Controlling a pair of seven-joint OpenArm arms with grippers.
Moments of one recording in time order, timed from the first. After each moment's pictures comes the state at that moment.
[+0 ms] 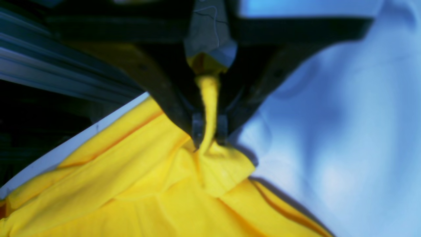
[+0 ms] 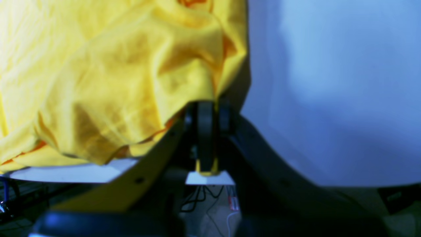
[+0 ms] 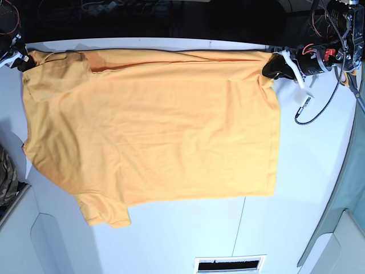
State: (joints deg) left arm 17.4 -22.4 -13.0 79.9 -41.6 -39.2 50.5; right arm -19.3 26.2 32.3 68.8 51.1 31.6 -51.2
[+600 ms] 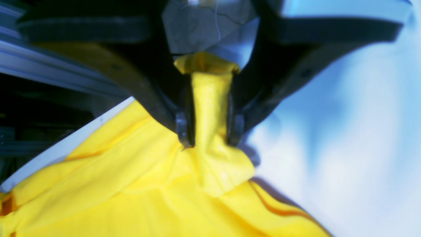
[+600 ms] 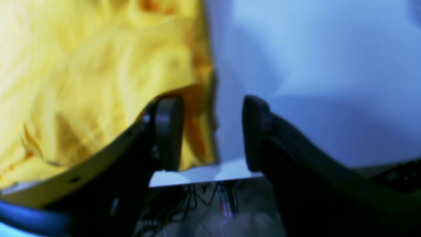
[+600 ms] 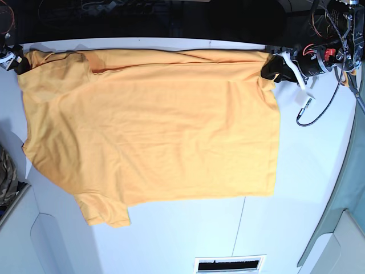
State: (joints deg) left arm 17.4 -22.6 -13.0 79.9 -43.0 -39.2 48.8; right arm -19.3 26.2 38.3 68.8 48.2 30.8 -51.2
